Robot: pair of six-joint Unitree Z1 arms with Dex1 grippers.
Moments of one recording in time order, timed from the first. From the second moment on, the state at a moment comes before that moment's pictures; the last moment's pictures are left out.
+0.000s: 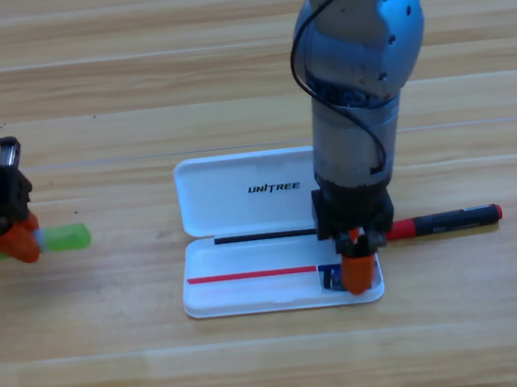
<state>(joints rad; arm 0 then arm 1) -0.51 1.67 -1.13 0.79 0.04 0.99 0.91 2.31 -1.93 1.18 0.04 -0.73</state>
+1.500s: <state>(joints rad) -0.74 1.96 -1.58 1.01 -0.20 0.86 0.65 2.26 -1.73 1.06 -0.01 -1.07</state>
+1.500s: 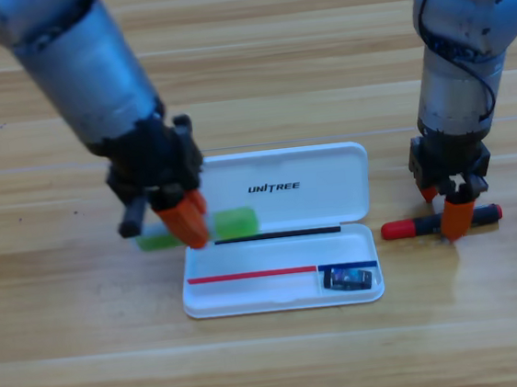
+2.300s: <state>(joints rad) -0.76 2.20 -1.75 1.03 -0.24 0.86 0.65 2.13 -1.65 1.09 0.02 -1.05</state>
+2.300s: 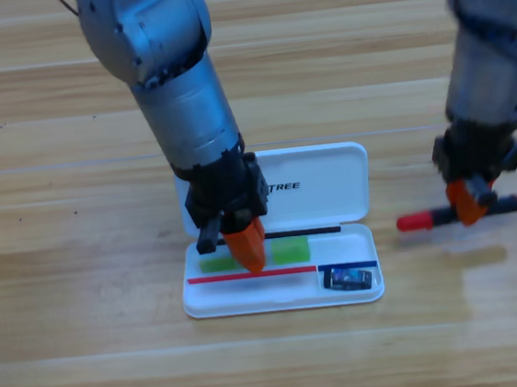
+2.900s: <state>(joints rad) -0.76 2.24 -1.75 1.03 -0.24 0.86 0.75 1.95 -1.63 1.13 0.02 -0.92</state>
